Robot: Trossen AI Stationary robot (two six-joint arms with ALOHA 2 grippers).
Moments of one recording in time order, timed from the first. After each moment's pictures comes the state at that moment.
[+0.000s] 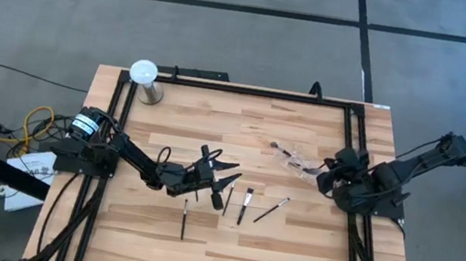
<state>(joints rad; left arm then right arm) -0.33 1.86 0.74 1.28 -0.68 0.15 0.51 0.77 0.61 -1.24 0.81 1.29</state>
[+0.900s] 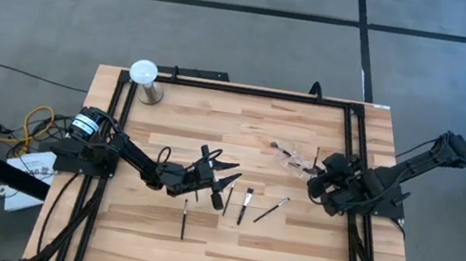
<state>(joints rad) -0.33 1.86 0.74 1.28 -0.68 0.15 0.51 0.93 0.61 -1.15 0.78 1.30</state>
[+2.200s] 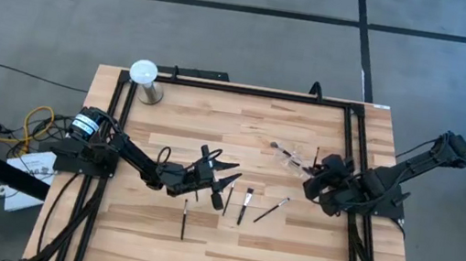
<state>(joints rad) -0.33 1.86 0.74 1.29 -0.68 0.15 0.51 0.93 0.61 -1.00 0.79 1.27</state>
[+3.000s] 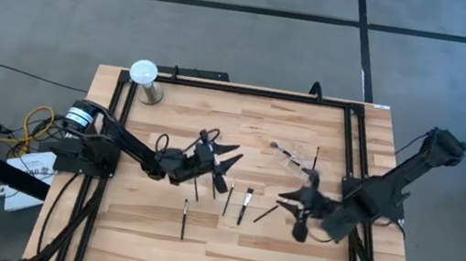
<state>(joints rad) -0.24 1.78 0.74 1.29 -0.66 0.15 0.70 1.14 0.75 -0.30 0.76 0.51</state>
